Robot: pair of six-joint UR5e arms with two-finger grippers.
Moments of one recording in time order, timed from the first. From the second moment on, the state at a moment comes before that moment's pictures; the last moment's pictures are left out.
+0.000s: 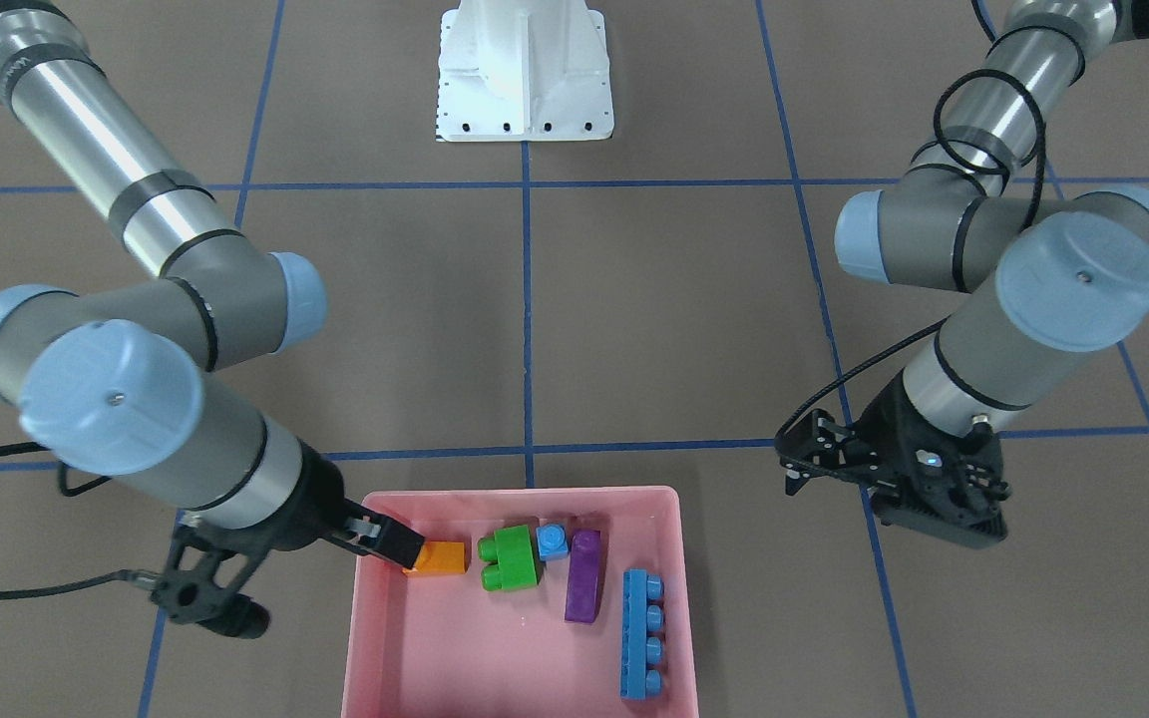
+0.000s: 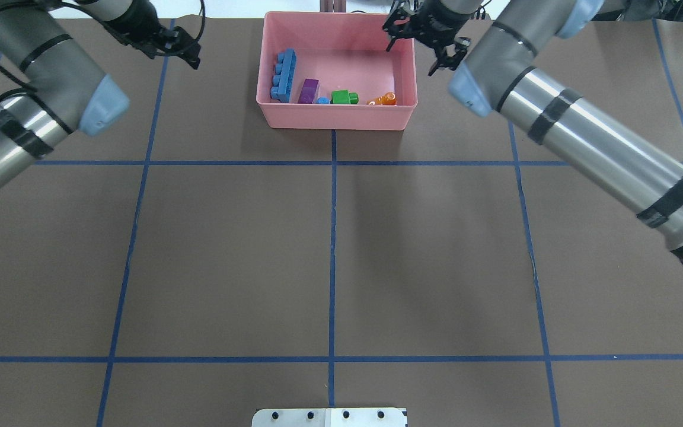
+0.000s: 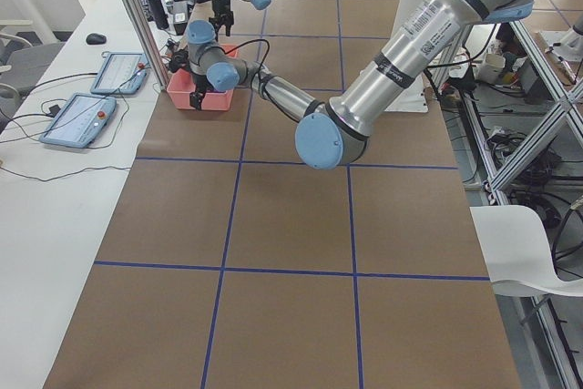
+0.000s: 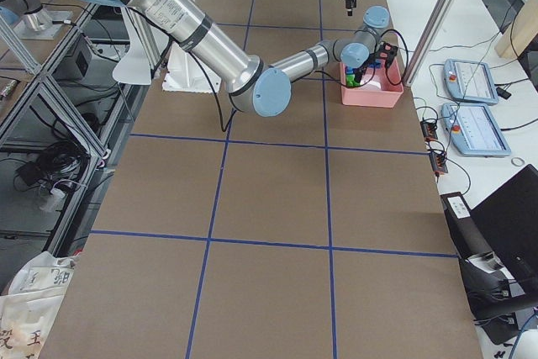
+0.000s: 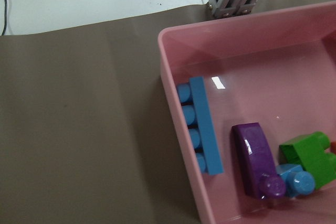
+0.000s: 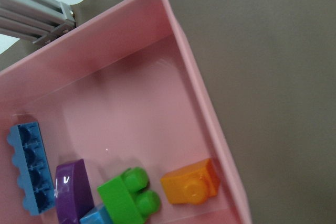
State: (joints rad) left arm -1.05 -2.24 -1.34 -1.94 -2.18 -0.55; right arm 1.01 -0.68 1.07 -1.11 2.30 1.36
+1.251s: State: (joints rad) left arm -1.50 -1.77 -1.48 -1.77 -2.43 0.10; right arm 1.50 -1.32 1.35 -1.33 2.44 0.28
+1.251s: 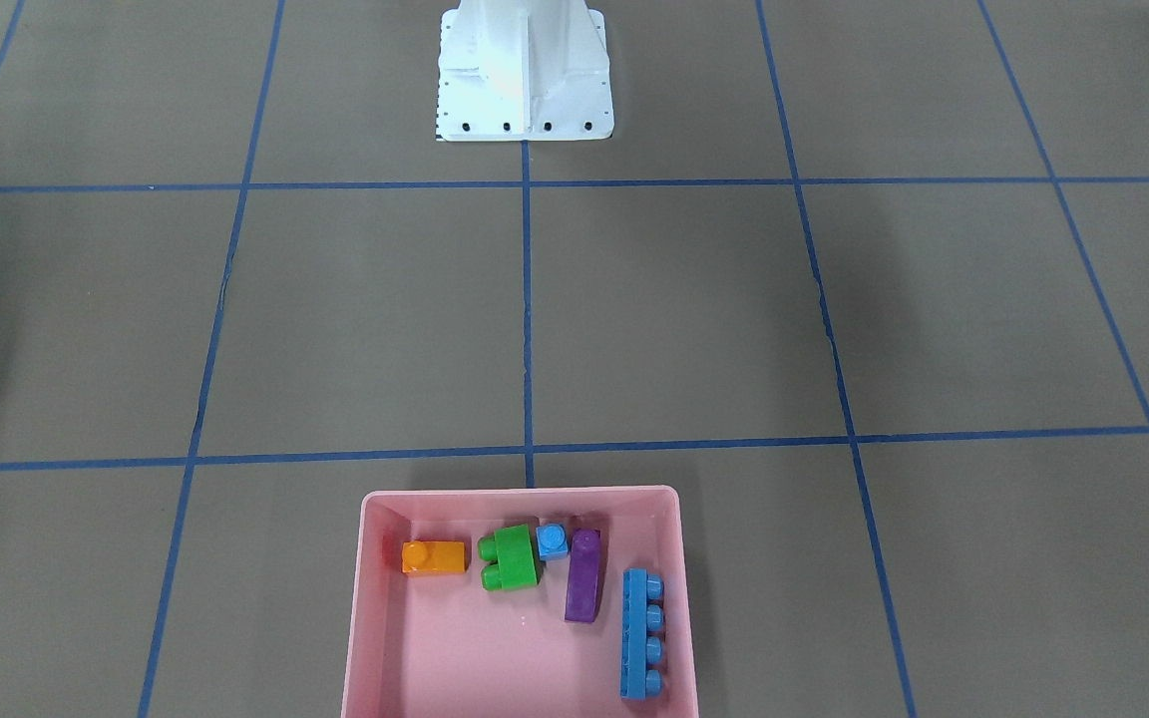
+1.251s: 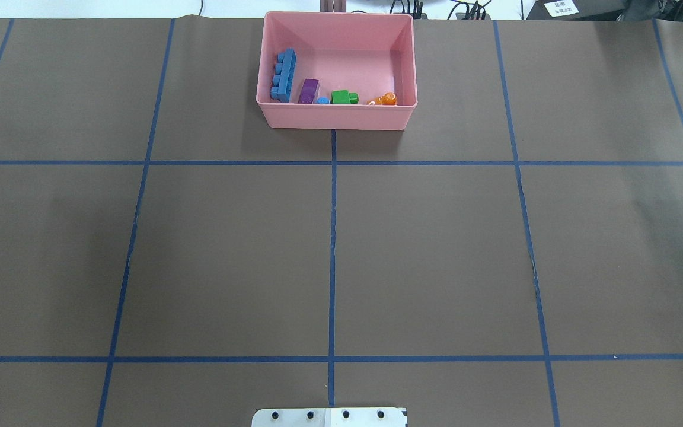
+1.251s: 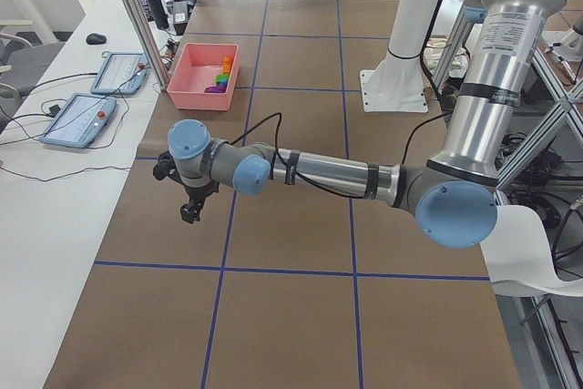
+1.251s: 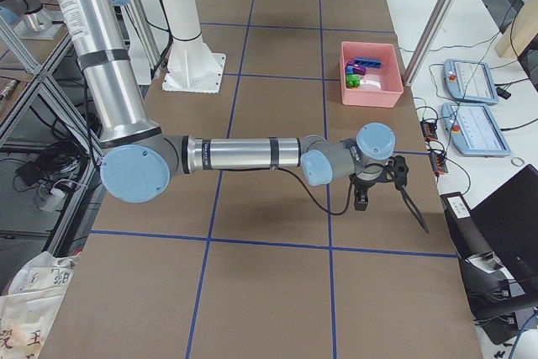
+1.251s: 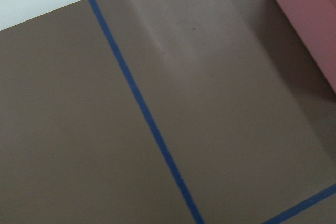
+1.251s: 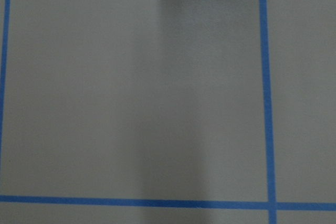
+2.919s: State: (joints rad) left arm -1.56 -1.45 -1.73 -1.76 -2.42 -0.13; right arm 1.55 -1.49 1.61 -1.69 2.33 0.03
